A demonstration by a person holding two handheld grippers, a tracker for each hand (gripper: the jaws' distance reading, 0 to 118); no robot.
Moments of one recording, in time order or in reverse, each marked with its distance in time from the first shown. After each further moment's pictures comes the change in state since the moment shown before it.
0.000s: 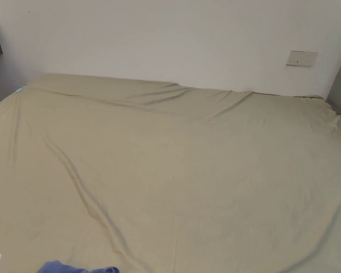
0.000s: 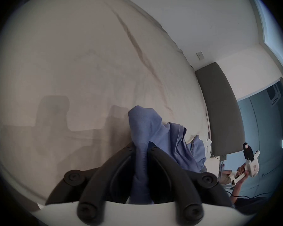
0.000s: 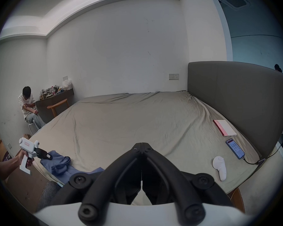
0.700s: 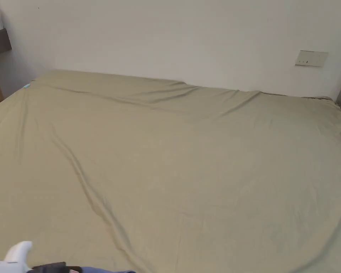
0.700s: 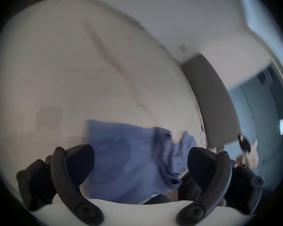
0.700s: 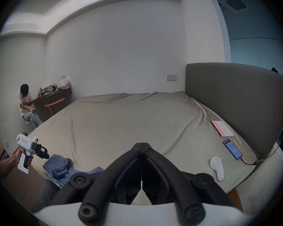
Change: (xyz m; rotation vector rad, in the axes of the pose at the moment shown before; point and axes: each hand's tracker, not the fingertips) left arm 0.023 -0.002 -0.032 -0.006 -0.056 -0.025; right arm -0.001 -0.006 -0.001 0.009 -0.027 0.018
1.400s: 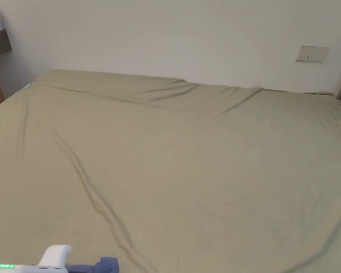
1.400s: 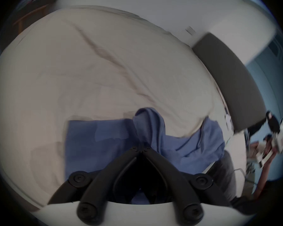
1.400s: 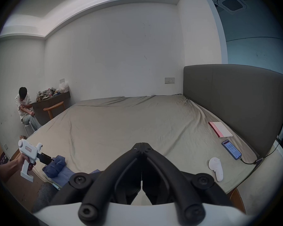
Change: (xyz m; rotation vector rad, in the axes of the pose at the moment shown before) left arm 0.065 -0.028 -0.058 -0.089 0.223 -0.325; right arm 0.006 -0.004 0.003 0.032 -0.015 -0.016
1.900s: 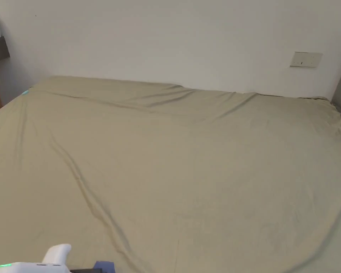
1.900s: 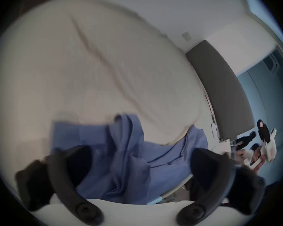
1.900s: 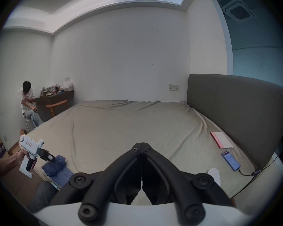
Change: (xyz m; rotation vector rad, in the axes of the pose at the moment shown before) left arm -0.019 0.011 0.018 0.076 -0.109 0.089; right arm -0.005 0.016 0.003 0.046 0.039 0.057
